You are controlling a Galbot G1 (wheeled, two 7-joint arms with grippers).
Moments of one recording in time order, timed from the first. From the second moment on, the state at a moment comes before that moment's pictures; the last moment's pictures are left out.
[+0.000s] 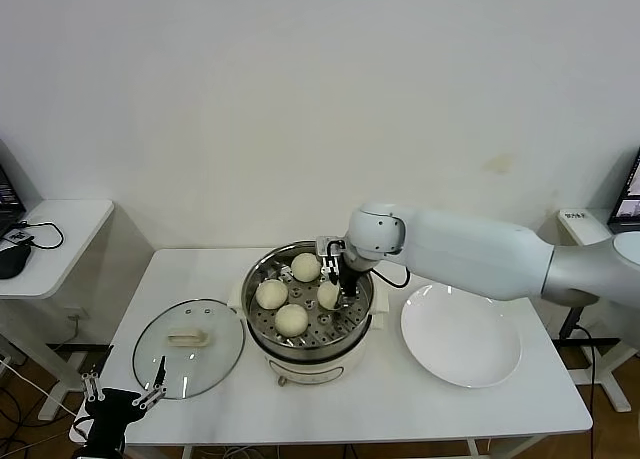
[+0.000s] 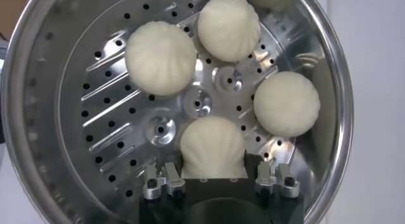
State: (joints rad) left arm 1.83 -1.32 -0.82 -2.15 0.12 -0.03 0.00; right arm 0.40 1.09 -1.20 1.42 0.38 -0.70 -0.84
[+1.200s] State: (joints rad) left arm 1.81 -1.31 -0.80 -2.14 0.10 -0.03 -0.01; right arm -0.09 0.67 -0.62 1.82 0.52 -0.45 -0.29
